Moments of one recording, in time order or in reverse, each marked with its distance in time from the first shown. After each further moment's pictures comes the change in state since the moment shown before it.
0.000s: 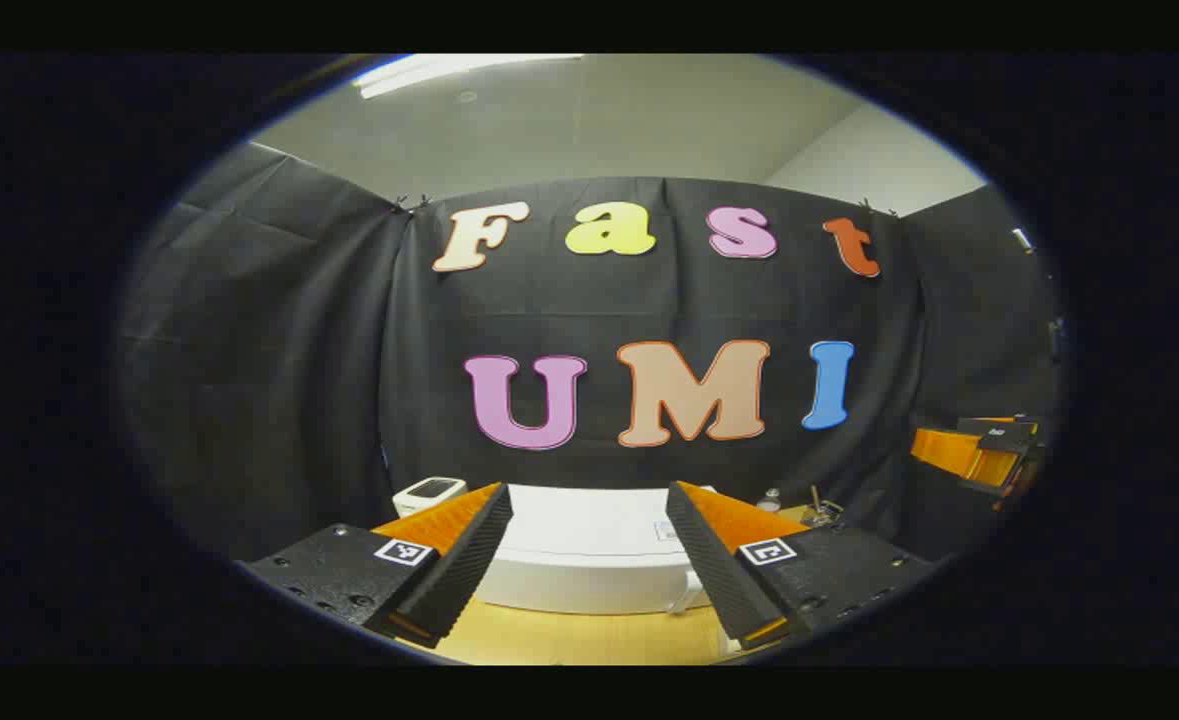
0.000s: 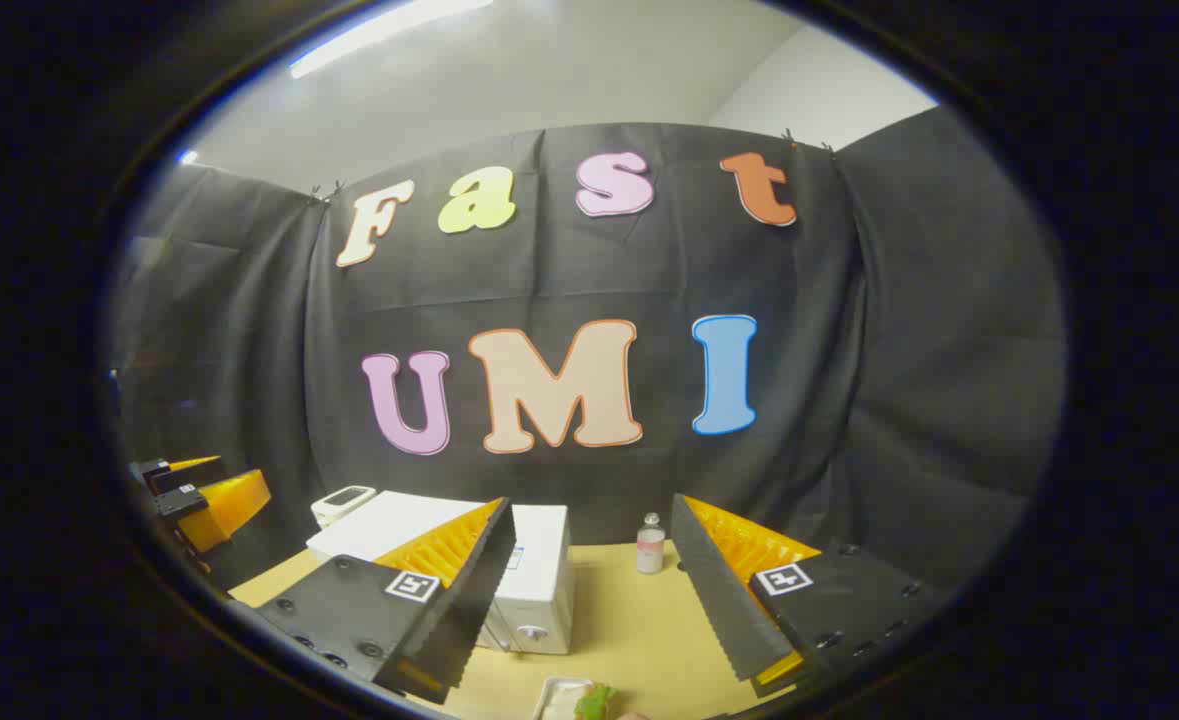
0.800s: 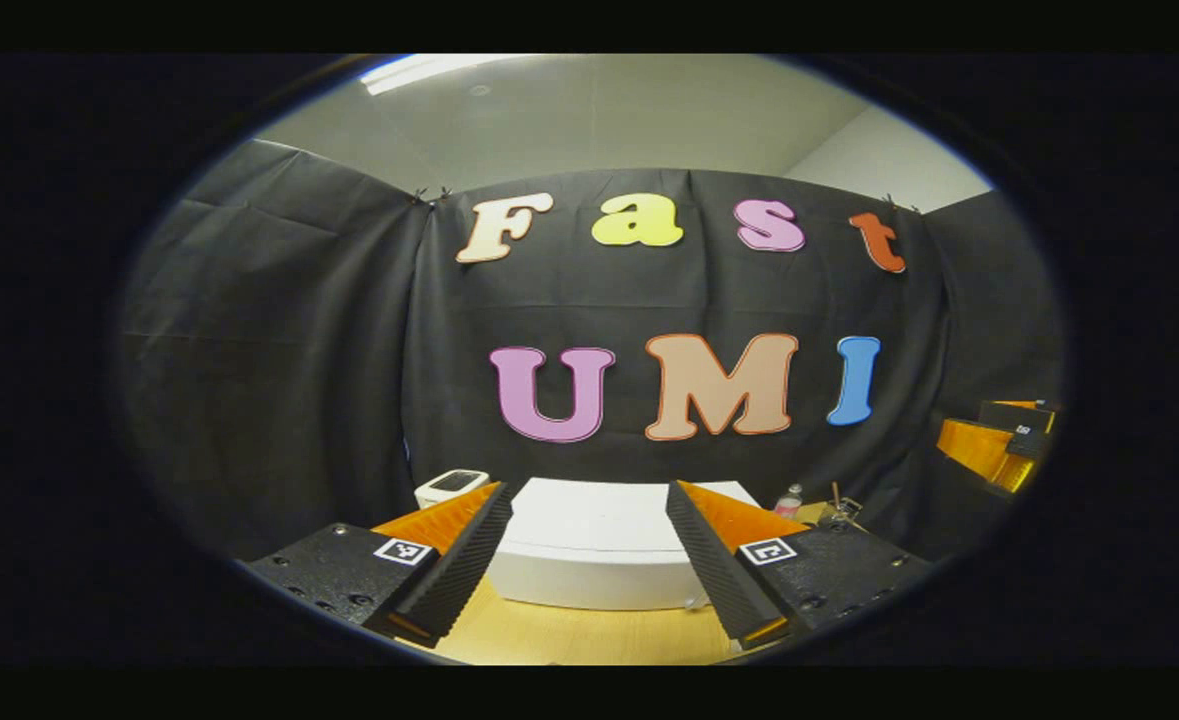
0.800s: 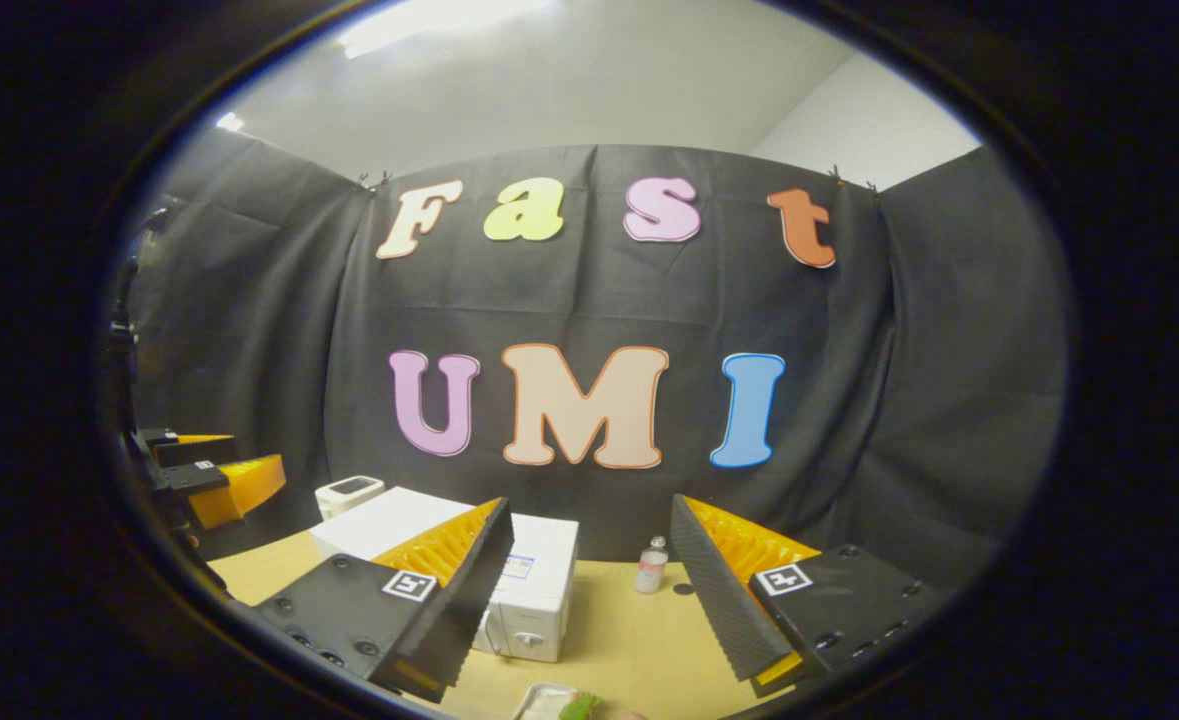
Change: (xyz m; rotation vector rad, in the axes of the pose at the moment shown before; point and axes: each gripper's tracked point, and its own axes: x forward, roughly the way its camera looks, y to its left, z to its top) left arm 0.002 0.028 -0.002 -0.004 0.029 0.053; right arm -0.010 0.036 0.014 -0.106 -0.050 0.066
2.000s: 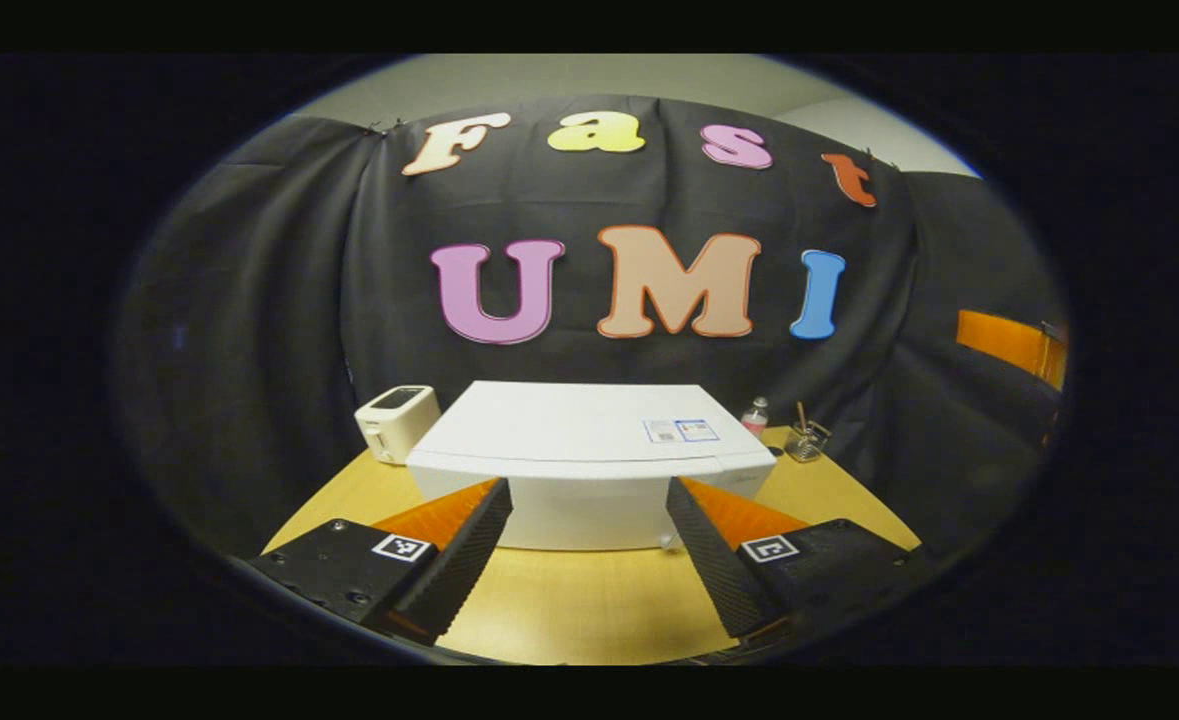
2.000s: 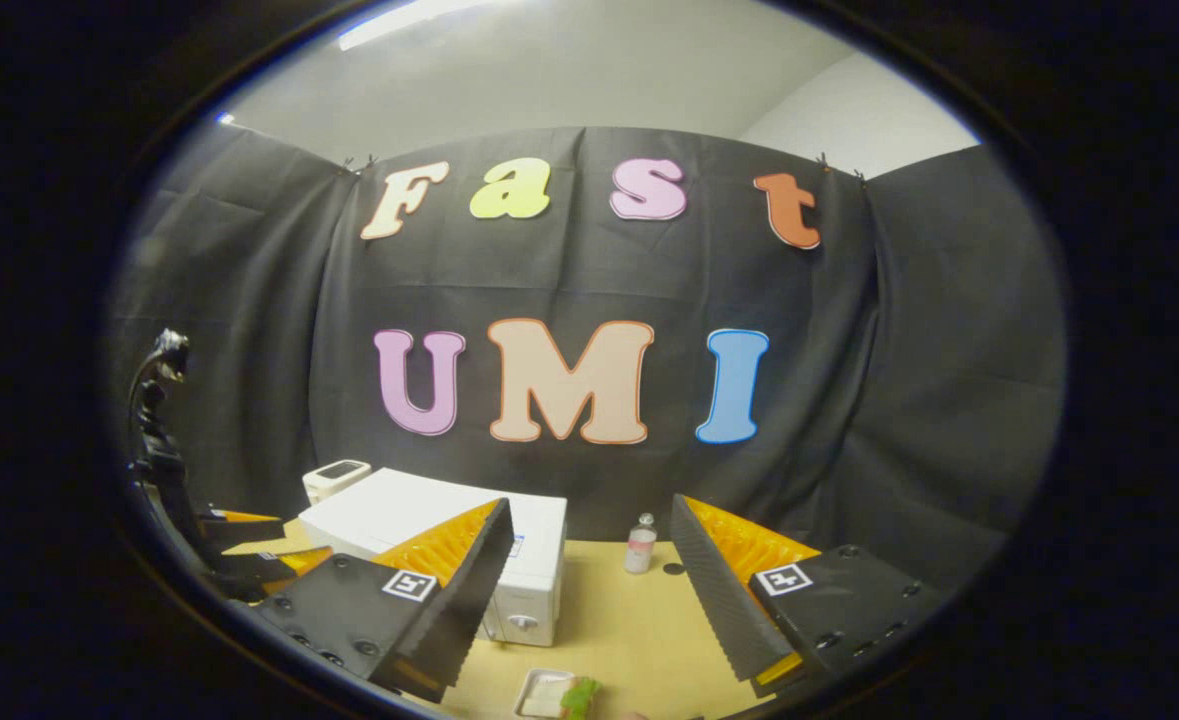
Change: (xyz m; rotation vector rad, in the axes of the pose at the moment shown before) left arm 0.006 -0.044 -0.139 -0.007 0.324 -0.176; right arm -0.008 -0.012 -0.027 0.006 0.073 -0.072
